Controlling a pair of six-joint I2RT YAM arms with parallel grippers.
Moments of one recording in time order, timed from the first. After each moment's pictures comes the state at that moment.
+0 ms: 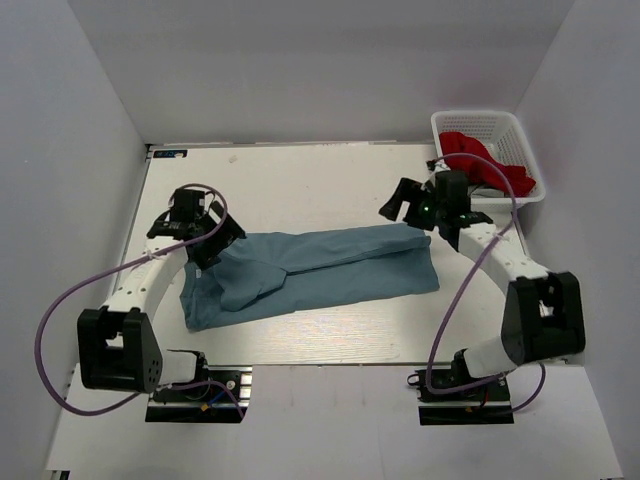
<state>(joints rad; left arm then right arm) -0.08 1.30 0.94 -0.62 0.04 -0.78 0.21 1.43 0.94 -0.12 -0.27 0.45</state>
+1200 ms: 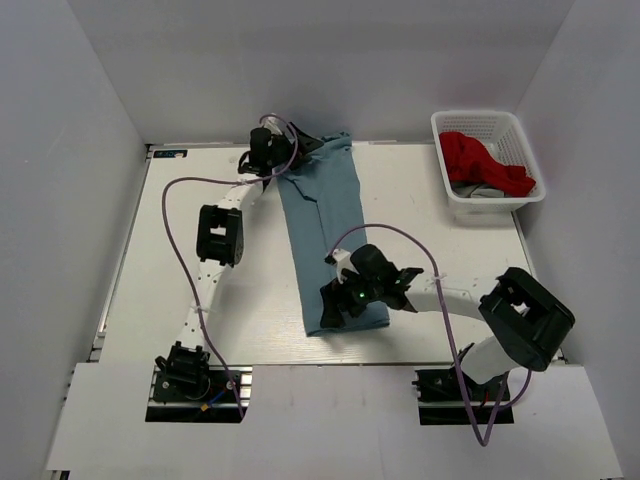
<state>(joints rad) -0.21 2.90 2.53 0.13 0.56 -0.96 0.86 1.48 0.64 -0.02 -0.43 0.28</state>
